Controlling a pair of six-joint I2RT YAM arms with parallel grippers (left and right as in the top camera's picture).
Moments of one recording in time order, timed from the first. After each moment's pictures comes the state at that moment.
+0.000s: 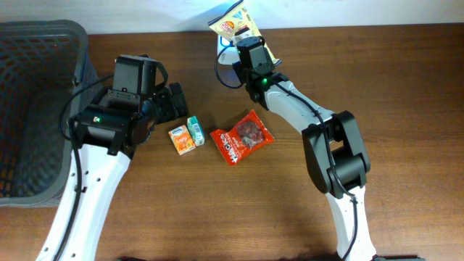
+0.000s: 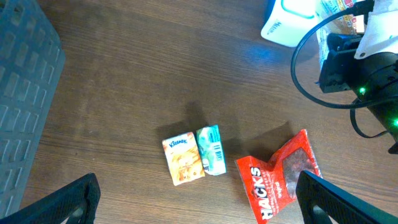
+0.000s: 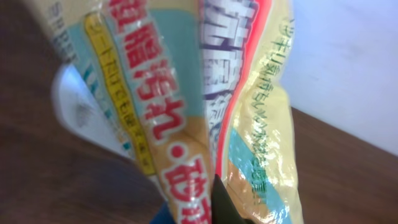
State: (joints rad) left arm -0.24 1.42 1.49 -0.98 -0.12 -0.43; right arm 0.42 2.33 1.77 -0.05 0.34 -0.17
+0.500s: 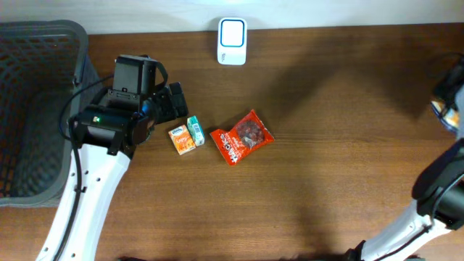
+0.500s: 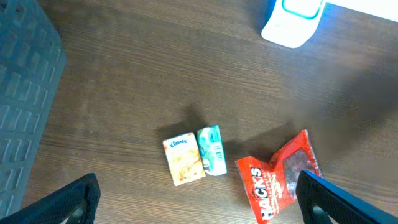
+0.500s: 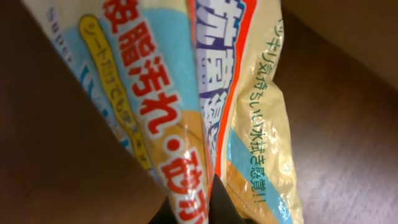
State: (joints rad) left arm -0.24 1.42 1.49 -0.98 -0.12 -0.43; right arm -0.58 2.05 1.74 -0.75 0.31 0.29
